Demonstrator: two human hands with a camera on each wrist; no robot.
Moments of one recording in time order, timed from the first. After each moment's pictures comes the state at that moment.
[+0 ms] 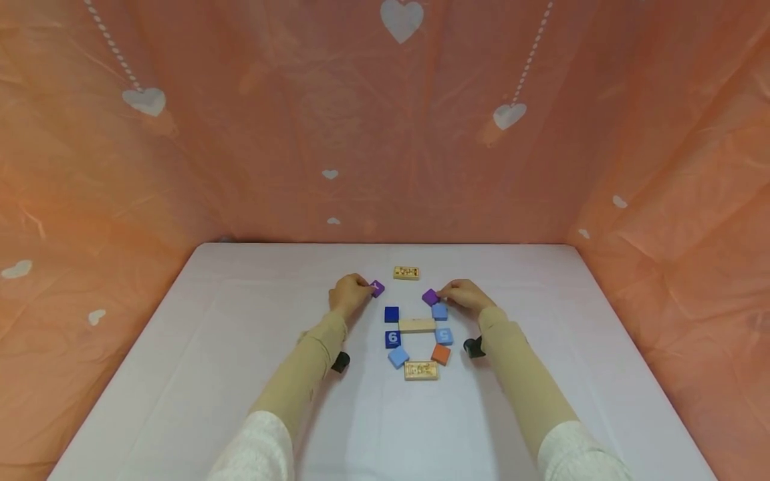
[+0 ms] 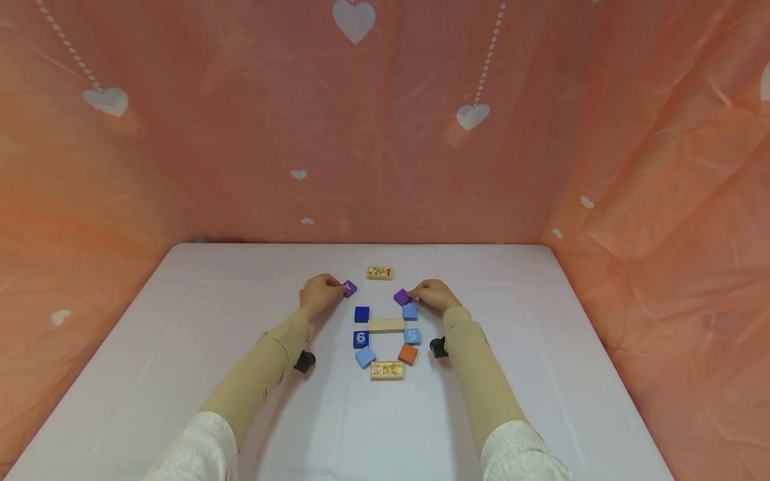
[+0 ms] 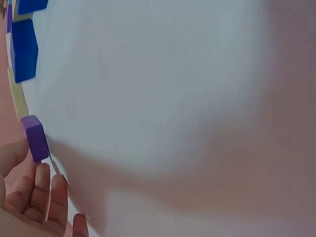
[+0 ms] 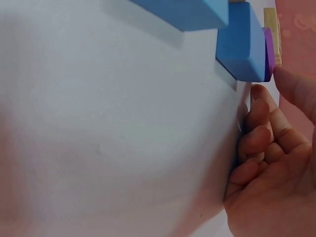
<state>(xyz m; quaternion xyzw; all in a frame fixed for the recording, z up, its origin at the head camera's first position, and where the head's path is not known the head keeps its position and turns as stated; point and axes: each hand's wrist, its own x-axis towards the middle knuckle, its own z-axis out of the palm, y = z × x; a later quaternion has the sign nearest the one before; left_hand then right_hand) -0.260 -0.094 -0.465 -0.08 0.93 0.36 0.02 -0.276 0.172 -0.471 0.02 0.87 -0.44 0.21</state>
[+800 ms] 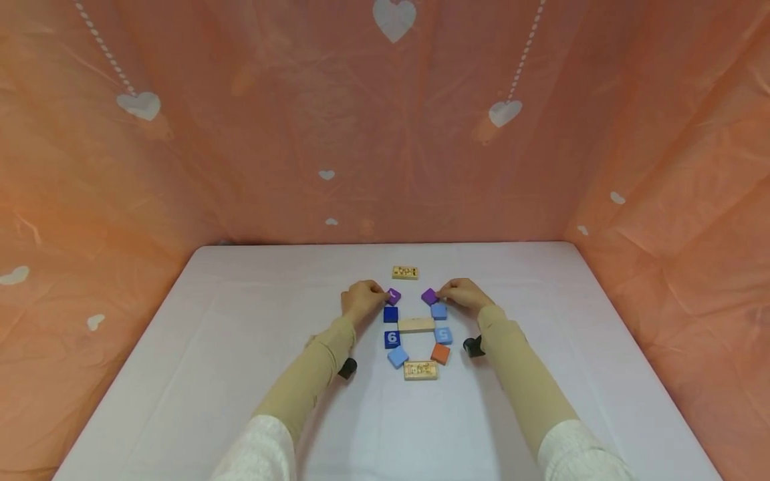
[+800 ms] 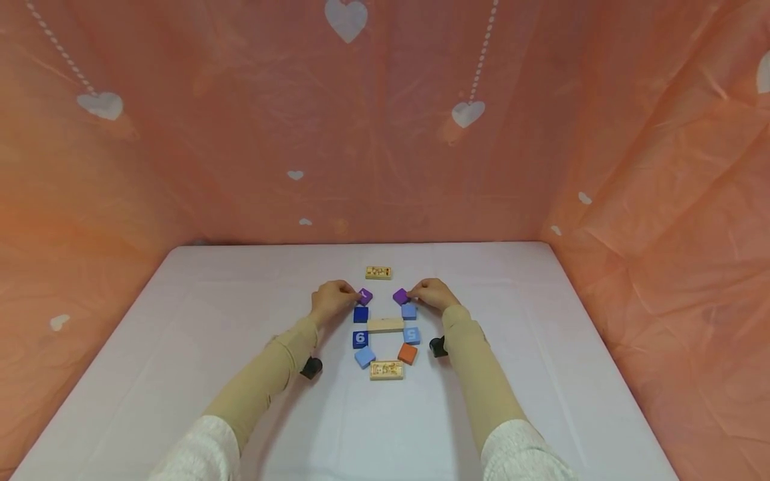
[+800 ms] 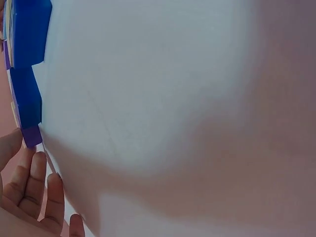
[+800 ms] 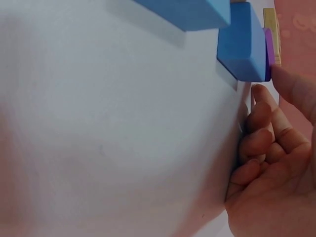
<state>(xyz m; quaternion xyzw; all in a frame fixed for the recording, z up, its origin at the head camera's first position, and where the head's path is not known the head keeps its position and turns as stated) -0.254 -0.070 -0.470 -0.04 0.93 0.36 0.05 -0.276 0.174 -0.473 0.01 0.88 -0.43 0.20</state>
